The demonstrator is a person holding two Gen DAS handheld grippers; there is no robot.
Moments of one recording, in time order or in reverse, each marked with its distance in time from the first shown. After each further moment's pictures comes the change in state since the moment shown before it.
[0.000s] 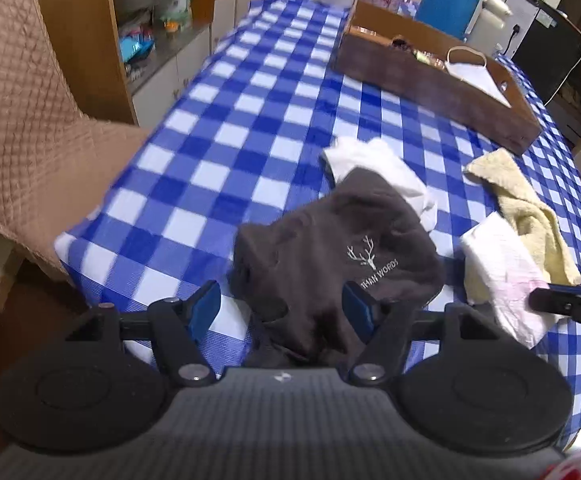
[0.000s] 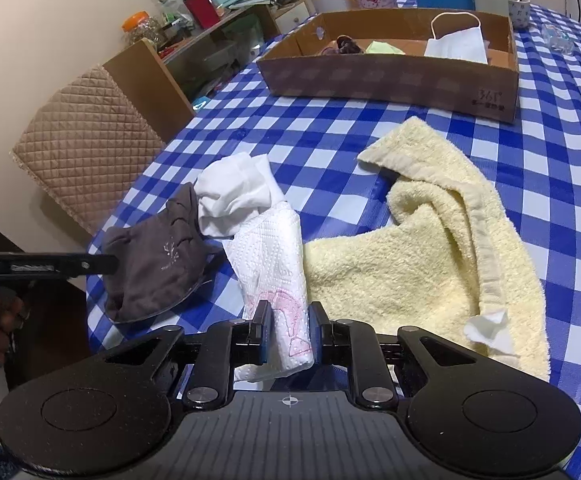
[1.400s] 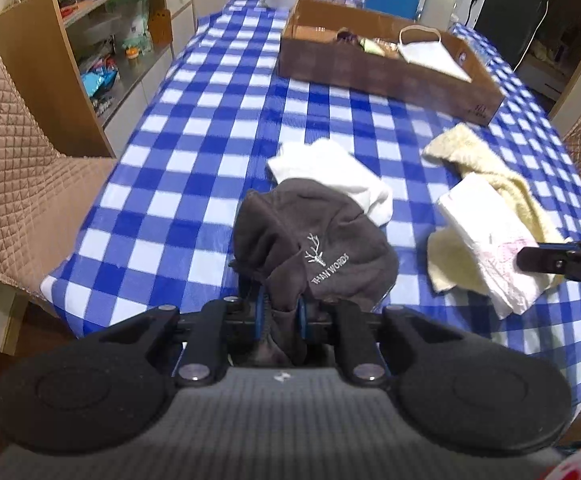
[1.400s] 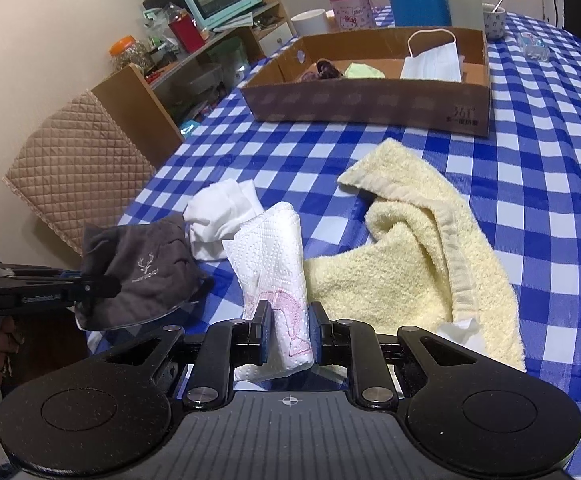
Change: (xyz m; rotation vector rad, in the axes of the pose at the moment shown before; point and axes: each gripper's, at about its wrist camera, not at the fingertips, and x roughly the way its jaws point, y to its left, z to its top) left arm -0.018 -0.040 0.005 0.165 -0.028 -0.001; right arm -0.019 -0.003 0.002 0.045 -0.067 -0.028
